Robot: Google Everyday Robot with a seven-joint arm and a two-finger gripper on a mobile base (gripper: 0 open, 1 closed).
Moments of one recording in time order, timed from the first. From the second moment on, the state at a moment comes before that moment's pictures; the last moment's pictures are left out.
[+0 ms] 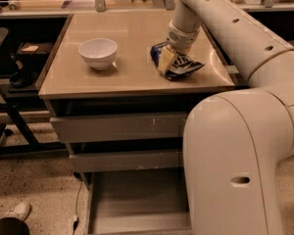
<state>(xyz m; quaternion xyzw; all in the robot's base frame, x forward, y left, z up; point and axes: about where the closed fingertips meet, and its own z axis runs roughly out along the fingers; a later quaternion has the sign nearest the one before) 0.743 -0.101 0.821 -0.38 0.92 0.04 0.12</state>
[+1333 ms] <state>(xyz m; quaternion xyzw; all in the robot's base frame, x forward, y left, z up) 0.717 -0.113 0.845 -0.39 0.91 0.07 0.14</state>
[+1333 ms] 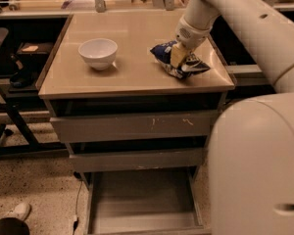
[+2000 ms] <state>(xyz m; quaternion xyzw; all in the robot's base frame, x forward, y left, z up) 0.616 -0.133 0.842 -0.43 0.88 0.13 0.14</state>
